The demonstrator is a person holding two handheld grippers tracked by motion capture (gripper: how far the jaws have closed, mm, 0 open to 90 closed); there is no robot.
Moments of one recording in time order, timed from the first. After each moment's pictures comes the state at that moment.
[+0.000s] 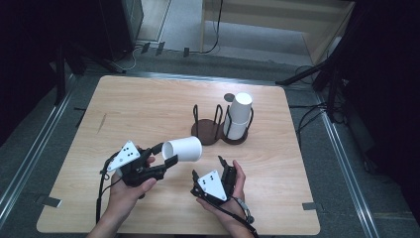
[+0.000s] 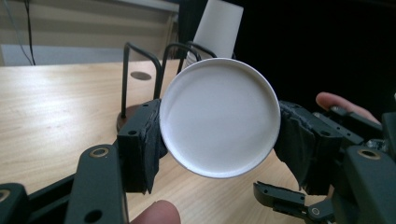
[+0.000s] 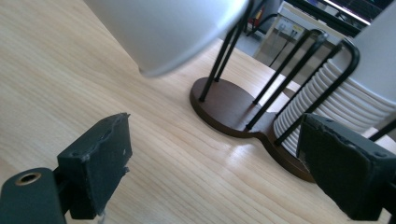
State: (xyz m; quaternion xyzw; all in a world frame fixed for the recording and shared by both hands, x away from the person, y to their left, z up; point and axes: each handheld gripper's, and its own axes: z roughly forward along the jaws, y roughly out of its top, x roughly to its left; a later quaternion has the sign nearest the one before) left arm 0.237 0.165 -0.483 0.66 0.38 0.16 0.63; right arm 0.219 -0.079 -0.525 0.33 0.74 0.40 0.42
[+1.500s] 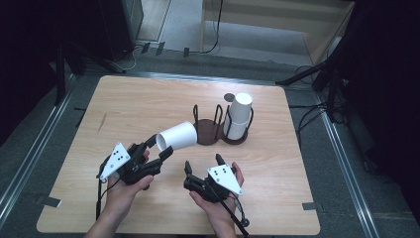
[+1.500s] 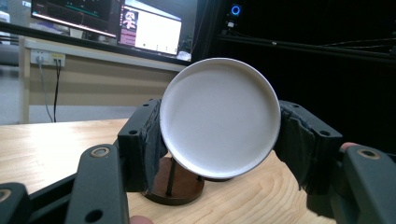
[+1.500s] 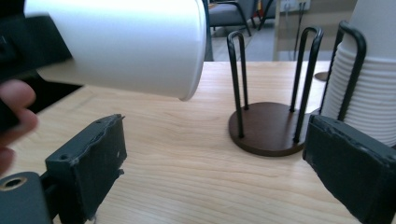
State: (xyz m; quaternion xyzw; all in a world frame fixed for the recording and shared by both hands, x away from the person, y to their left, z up) left arm 0.242 0.171 -0.498 0.58 0.35 0.23 0.70; right arm 0.217 -0.071 -0.494 0.47 0.63 0.55 0.29
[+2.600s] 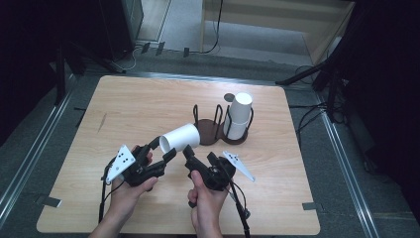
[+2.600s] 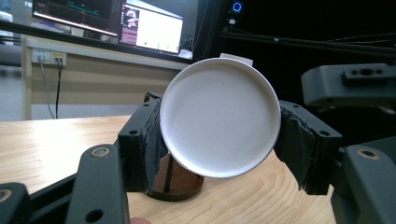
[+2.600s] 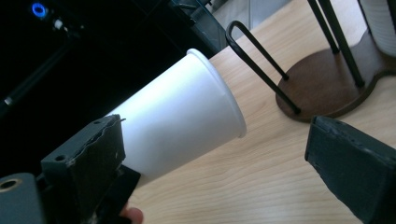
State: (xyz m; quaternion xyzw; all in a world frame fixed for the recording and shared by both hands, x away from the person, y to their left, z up) left arm 0.240 0.161 -0.505 0.58 0.35 0.23 0.69; right arm 0.233 -0.066 -0.463 0.64 0.48 0.60 0.07
